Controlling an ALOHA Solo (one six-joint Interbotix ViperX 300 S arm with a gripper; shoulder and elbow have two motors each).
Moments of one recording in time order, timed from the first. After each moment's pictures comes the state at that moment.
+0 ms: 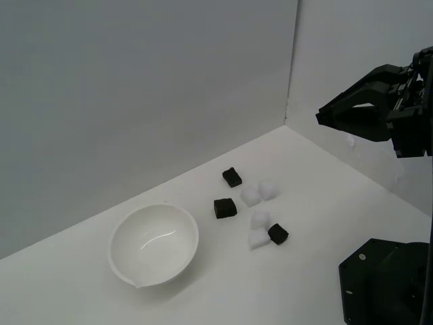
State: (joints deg) arm -1.1 159.2 159.1 139.4 139.5 -19.0 55.5 19.1
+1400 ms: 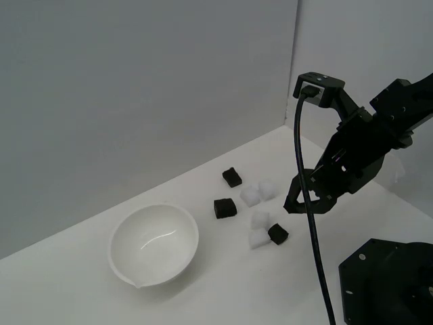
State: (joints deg) arm -1.1 139.2 139.0 147.3 147.3 -22.4 60.4 16.0
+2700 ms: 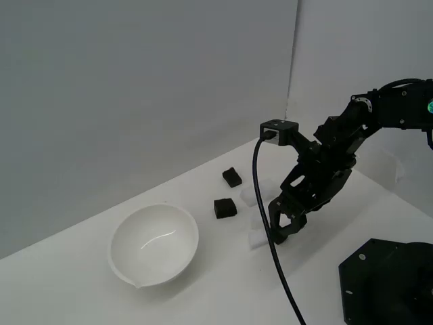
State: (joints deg) arm -4.9 118.7 118.3 149.1 149.0 -22.5 52.1 15.9
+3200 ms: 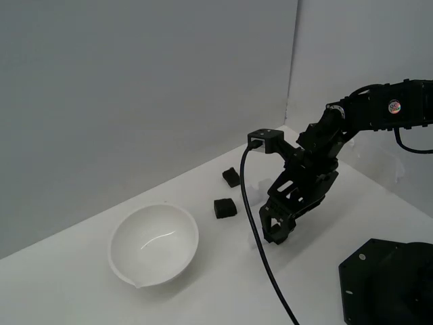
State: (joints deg) arm -6.9 111.1 110.7 147.5 147.5 -21.7 49.1 16.9
